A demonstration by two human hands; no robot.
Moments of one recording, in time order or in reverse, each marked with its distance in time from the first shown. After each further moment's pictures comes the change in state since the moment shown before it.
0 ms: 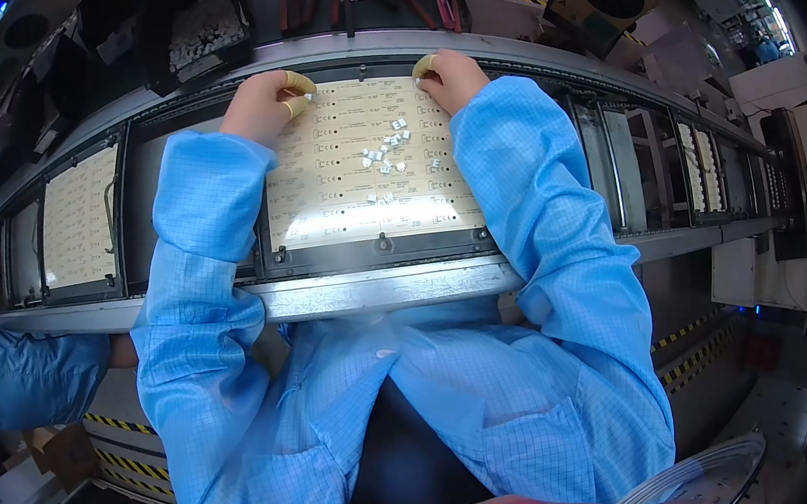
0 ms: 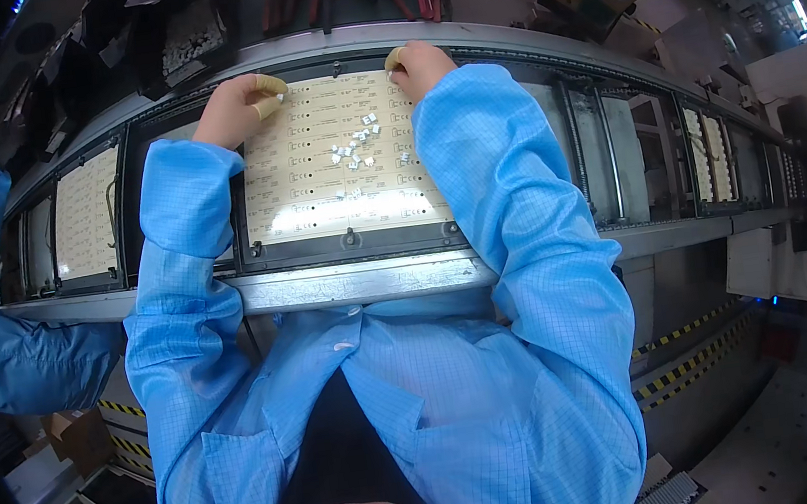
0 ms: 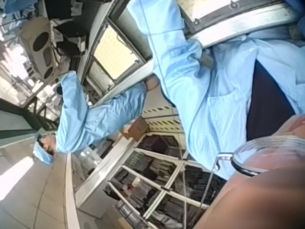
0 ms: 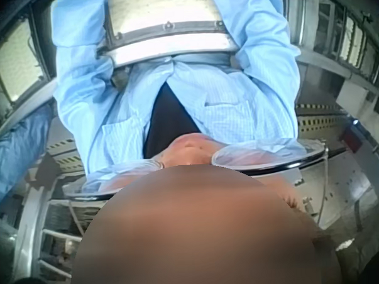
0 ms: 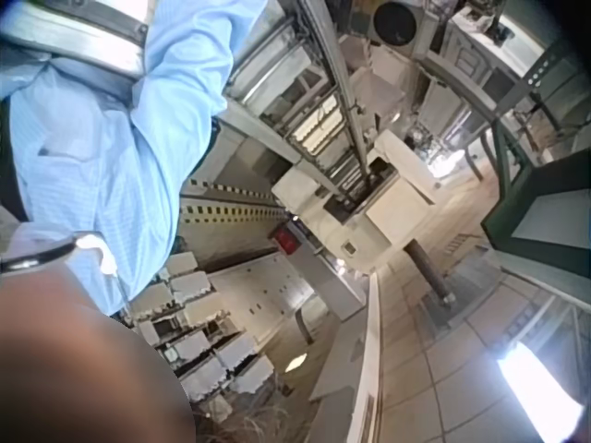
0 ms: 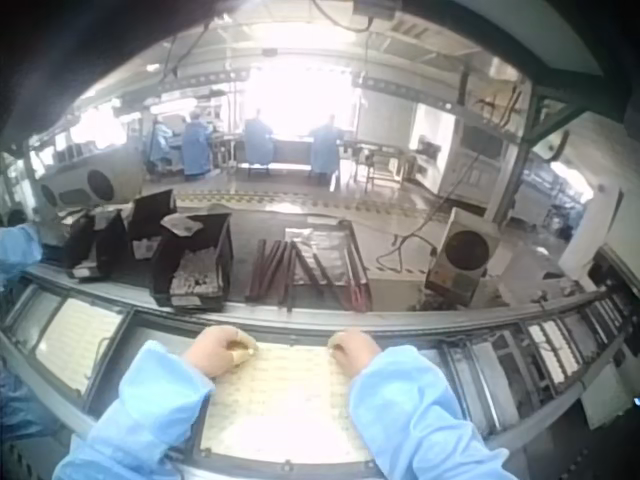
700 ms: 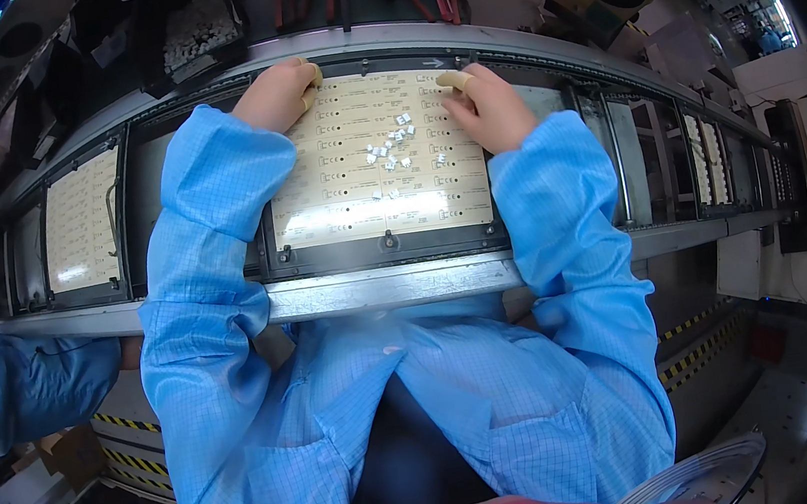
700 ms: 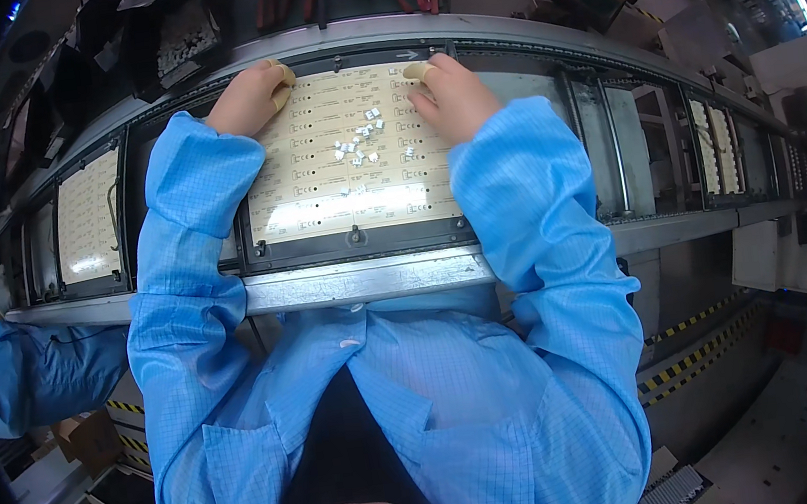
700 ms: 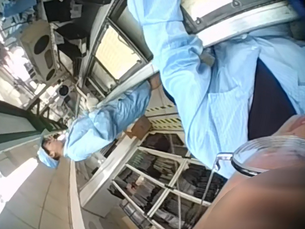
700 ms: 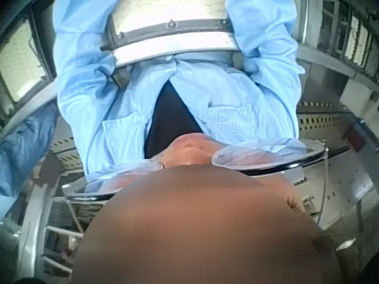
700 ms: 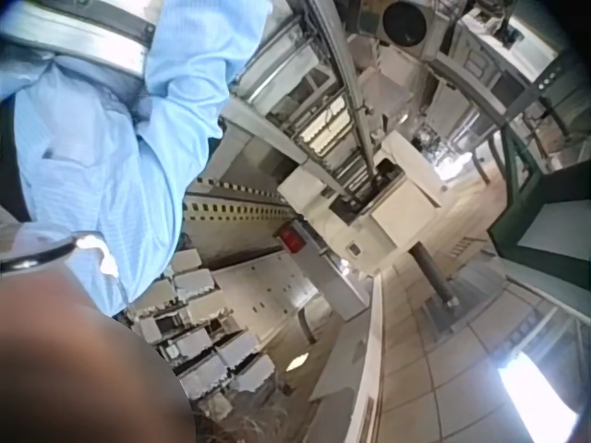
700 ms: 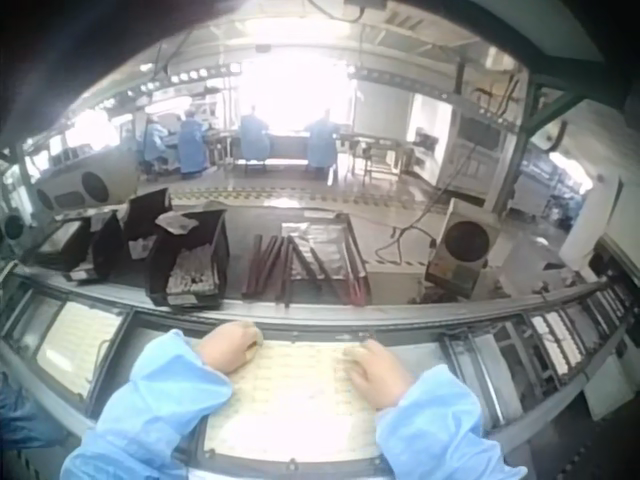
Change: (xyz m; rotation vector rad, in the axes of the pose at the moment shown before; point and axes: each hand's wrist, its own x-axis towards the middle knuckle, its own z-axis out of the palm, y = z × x) left_hand 0.027 -0.013 0.007 0.467 -0.079 0.400; right_hand -0.059 -0.008 -0.014 0.172 0.101 0.000
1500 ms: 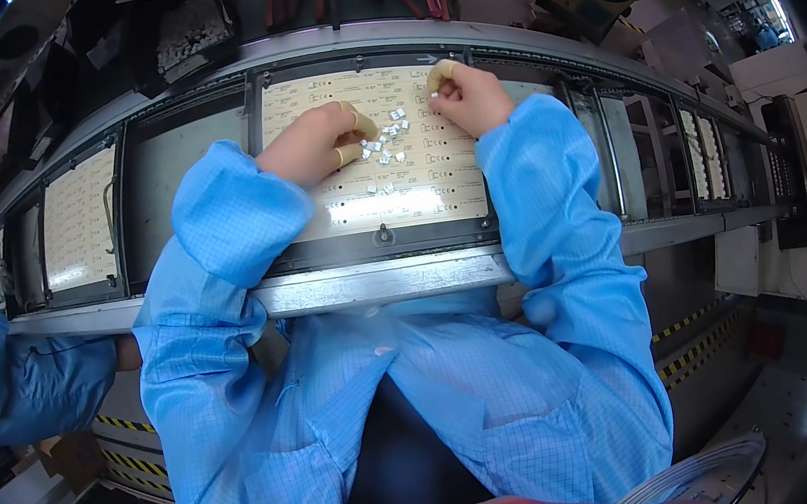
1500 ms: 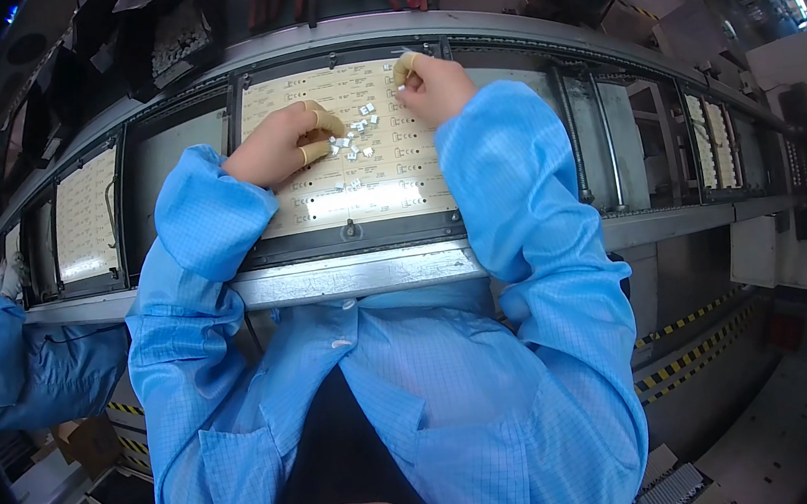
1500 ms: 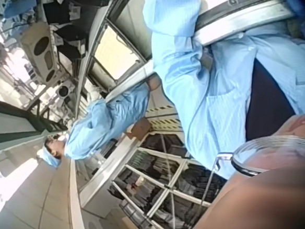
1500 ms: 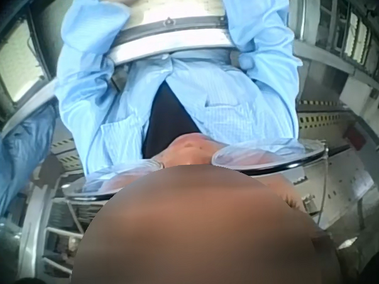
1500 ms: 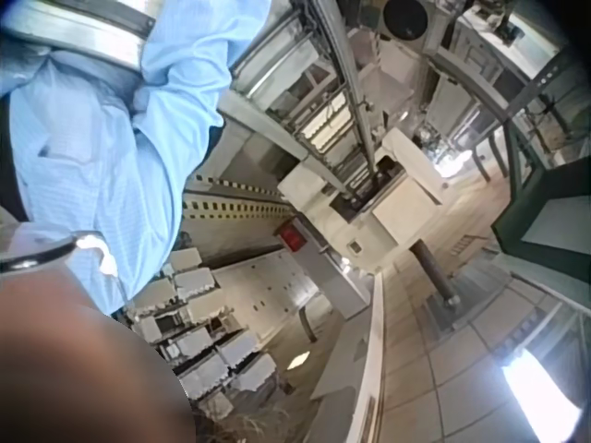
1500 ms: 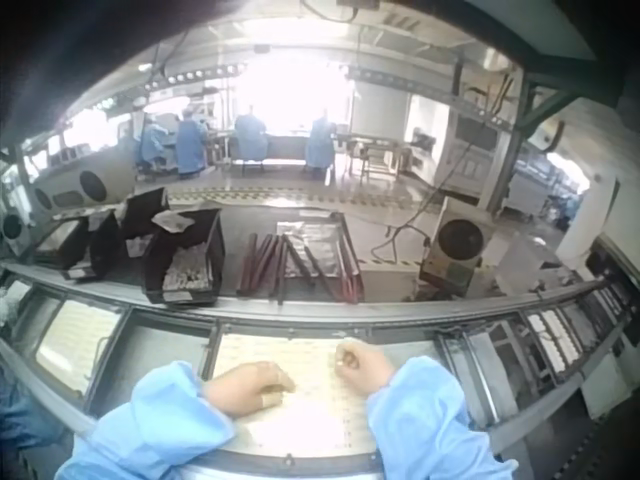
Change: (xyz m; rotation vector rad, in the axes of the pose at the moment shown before) left_hand -0.031 0.062 0.014 -0.425 -0.205 0.062; right_hand 0.011 0.000 0.009 0.210 -0.062 0.209
